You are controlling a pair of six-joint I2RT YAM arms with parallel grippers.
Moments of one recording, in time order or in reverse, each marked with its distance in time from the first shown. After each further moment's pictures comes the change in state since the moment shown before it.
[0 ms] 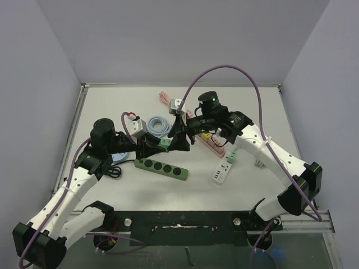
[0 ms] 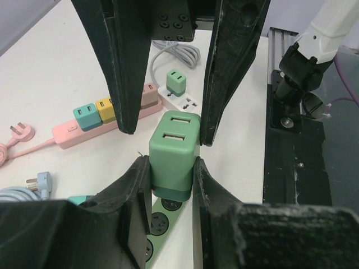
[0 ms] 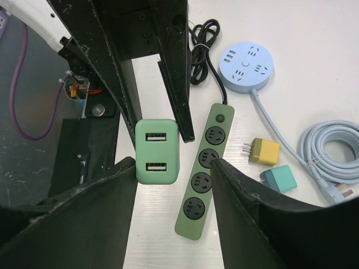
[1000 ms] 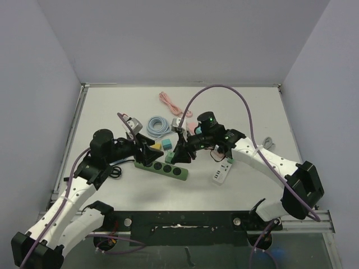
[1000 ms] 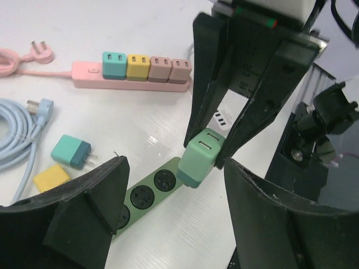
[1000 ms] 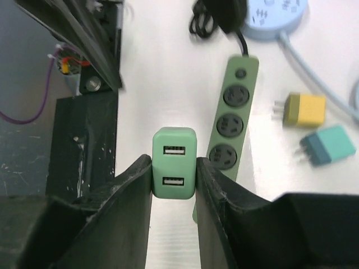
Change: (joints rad) left arm -0.006 -0.073 -0.111 0.004 -0.257 -0.227; right arm 0.011 -0.018 -0.291 0.193 -0.002 0.054
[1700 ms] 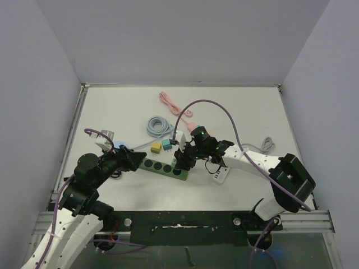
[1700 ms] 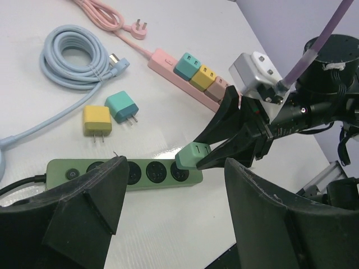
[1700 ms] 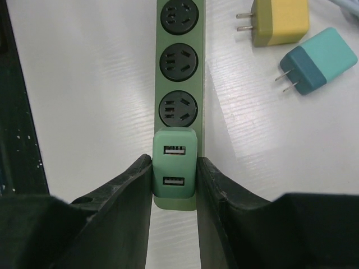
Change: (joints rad) left arm 0.000 -0.424 -0.145 -0.237 -0.479 -0.377; right arm 0.046 0.063 -0.235 0.179 0.330 0.039
